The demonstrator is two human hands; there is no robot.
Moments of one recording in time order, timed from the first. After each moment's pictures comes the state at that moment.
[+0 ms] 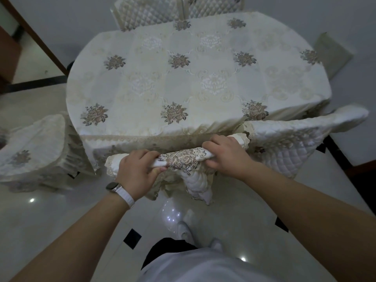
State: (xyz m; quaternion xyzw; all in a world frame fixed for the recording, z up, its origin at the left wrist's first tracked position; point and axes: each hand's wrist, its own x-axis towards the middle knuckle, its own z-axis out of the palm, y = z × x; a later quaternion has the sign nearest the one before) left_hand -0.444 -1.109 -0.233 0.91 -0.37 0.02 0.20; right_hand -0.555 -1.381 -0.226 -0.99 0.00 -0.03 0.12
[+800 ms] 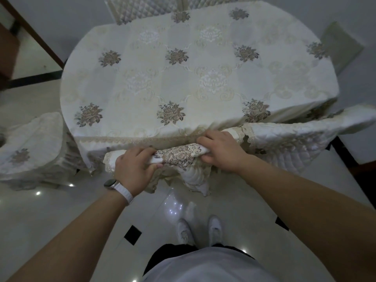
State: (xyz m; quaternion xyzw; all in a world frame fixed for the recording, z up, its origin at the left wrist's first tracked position) left_hand -0.423 -1.136 -0.237 0.93 -0.32 -0.01 0.16; right_hand -0.522 -1.411 -0.241 -0.99 -0.04 -0.03 0.15
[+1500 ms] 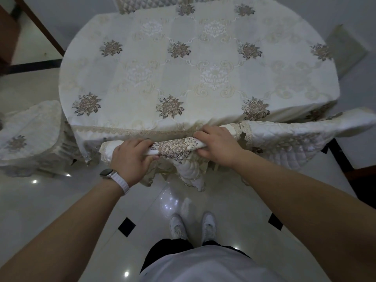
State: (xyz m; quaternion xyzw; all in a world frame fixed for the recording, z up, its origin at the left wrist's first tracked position) left_hand -0.427 -1.138 -0.237 0.93 -0.34 -0.01 0.15; right_hand -0.520 -1.412 -0.243 -0.99 -0.03 -0.02 0.14
